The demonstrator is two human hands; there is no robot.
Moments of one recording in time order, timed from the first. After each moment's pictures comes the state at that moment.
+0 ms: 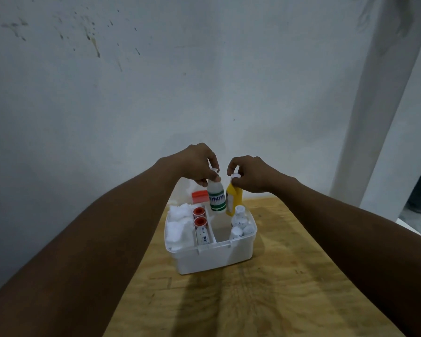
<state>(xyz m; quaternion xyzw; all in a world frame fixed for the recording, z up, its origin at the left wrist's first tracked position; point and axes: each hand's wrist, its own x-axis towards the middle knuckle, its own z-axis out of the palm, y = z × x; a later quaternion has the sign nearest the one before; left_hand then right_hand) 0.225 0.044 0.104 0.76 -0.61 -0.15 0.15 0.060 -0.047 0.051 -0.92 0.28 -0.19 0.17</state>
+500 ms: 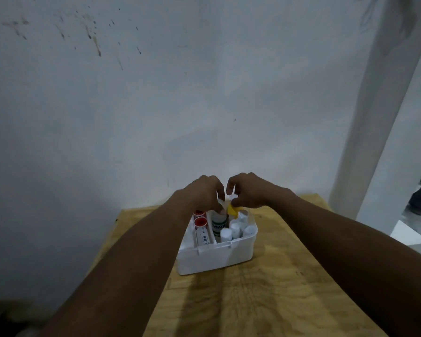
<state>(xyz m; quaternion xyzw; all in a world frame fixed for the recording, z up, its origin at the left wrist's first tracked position) 0.214 0.043 0.026 0.76 -0.63 -0.09 0.07 0.066 -0.042 0.023 -0.95 0.28 -0.09 0.13</state>
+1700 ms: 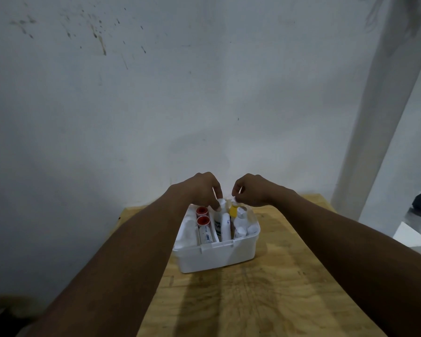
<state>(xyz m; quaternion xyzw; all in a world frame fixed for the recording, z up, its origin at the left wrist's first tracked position) 0.227 0.048 0.035 0.78 -0.60 -0.15 0.08 0.066 -0.047 0.017 -0.93 0.31 -0.09 0.19</state>
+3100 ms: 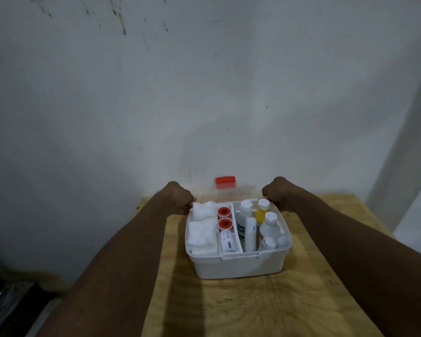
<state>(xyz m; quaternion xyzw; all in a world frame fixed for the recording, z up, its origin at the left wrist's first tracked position) 0.301 0.102 -0.006 0.82 -0.23 -0.33 0.40 0.094 -0.071 -0.020 -0.70 0.52 -0.12 0.47</state>
